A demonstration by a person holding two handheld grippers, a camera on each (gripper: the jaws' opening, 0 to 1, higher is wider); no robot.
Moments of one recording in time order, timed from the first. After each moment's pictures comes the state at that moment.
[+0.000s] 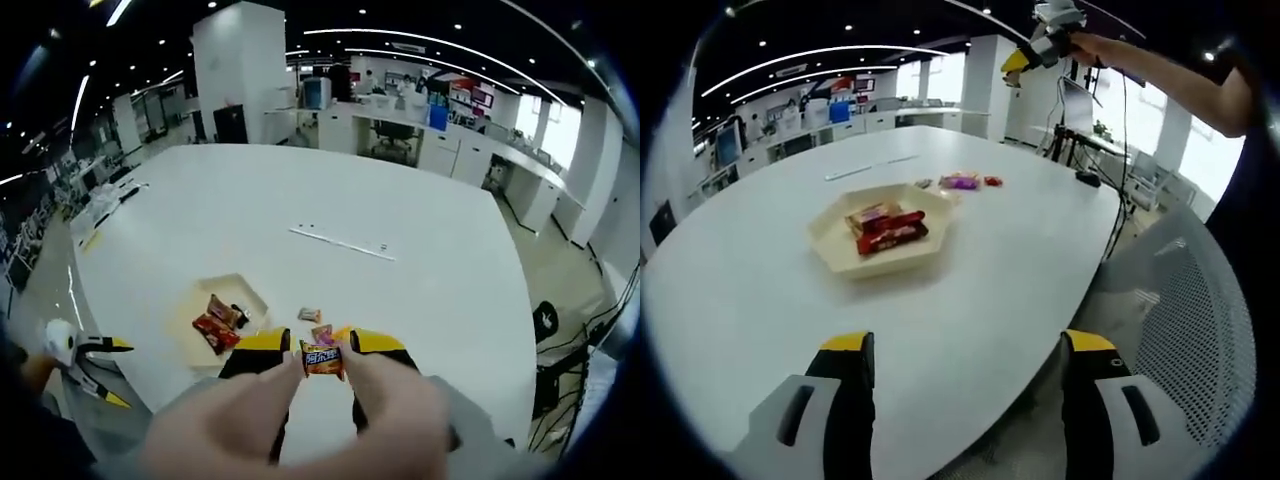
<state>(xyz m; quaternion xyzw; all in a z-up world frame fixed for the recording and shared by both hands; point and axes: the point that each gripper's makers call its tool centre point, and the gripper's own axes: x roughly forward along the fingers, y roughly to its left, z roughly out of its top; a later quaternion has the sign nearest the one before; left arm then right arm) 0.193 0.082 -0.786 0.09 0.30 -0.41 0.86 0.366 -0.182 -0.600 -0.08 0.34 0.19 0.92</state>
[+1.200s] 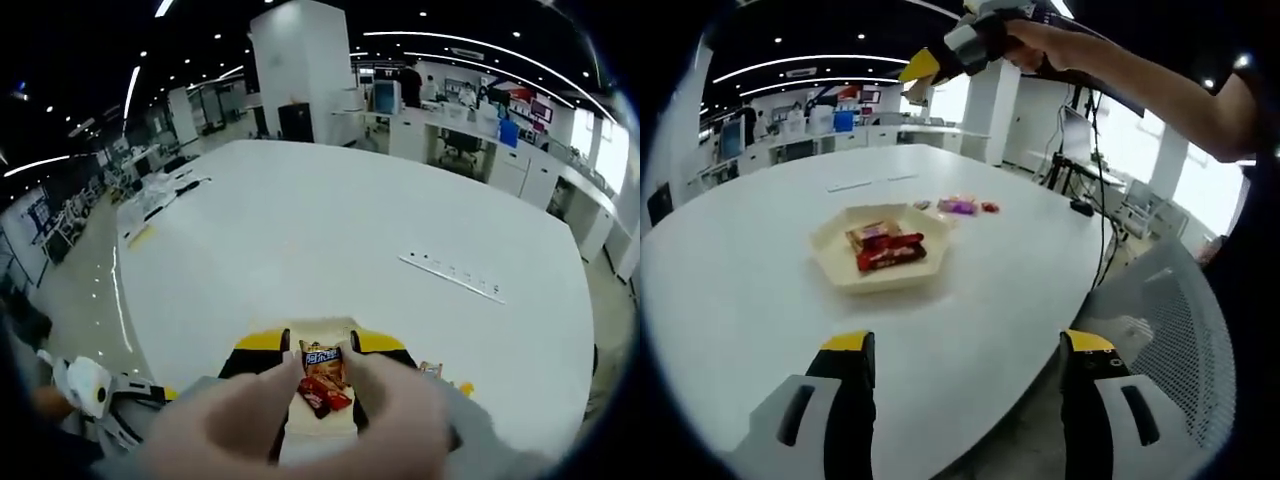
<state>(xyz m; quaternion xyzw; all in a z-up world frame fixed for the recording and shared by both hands) 0.196 0.081 -0.767 0.03 0.28 -0.42 0.87 0.394 0.015 -0.615 -0.08 0.33 0.32 0.88</state>
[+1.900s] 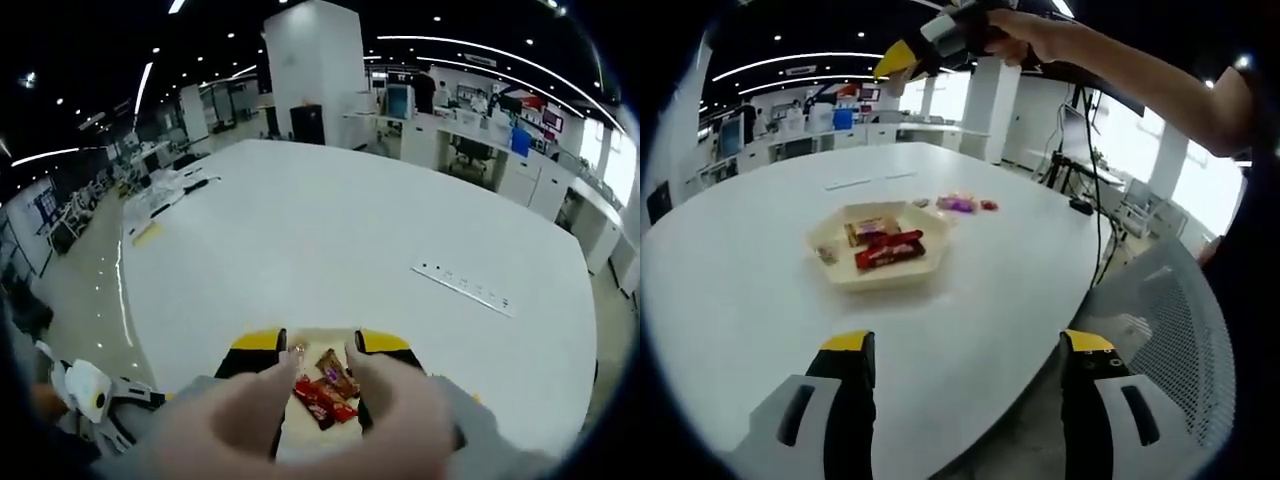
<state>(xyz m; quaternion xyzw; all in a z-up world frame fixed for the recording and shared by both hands) 0.194 0.080 -0.769 0.04 0.28 -0.42 0.86 0.402 0.018 -0.618 -0.10 0.33 0.32 0.88</state>
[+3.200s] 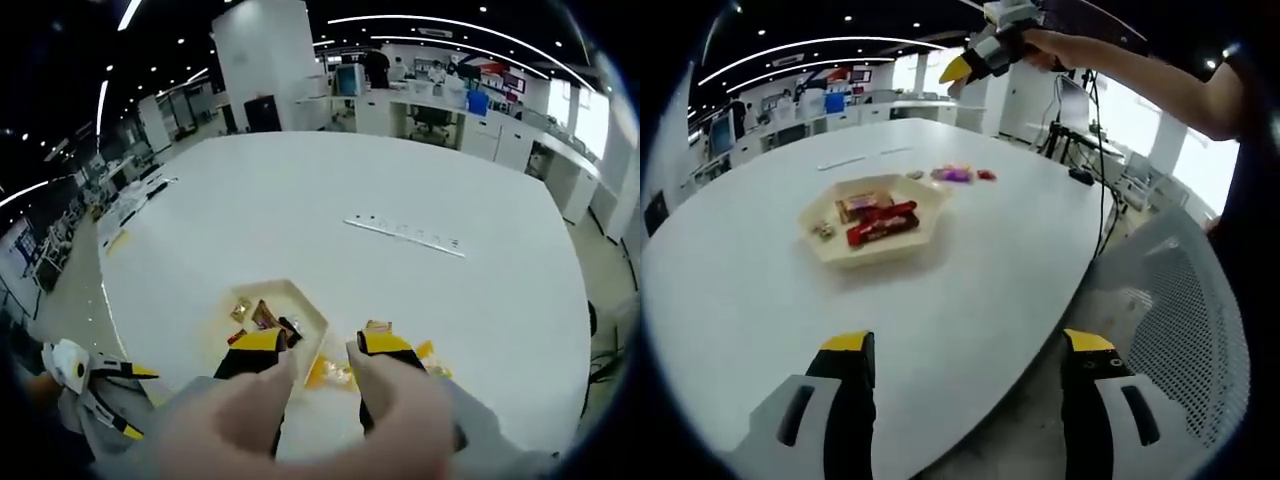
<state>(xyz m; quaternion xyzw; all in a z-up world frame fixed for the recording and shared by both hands) 0.186 0.081 -0.792 0.08 0.33 -0.42 0.84 0.398 -0.107 -0.658 -0.05 0.37 0.25 0.90</state>
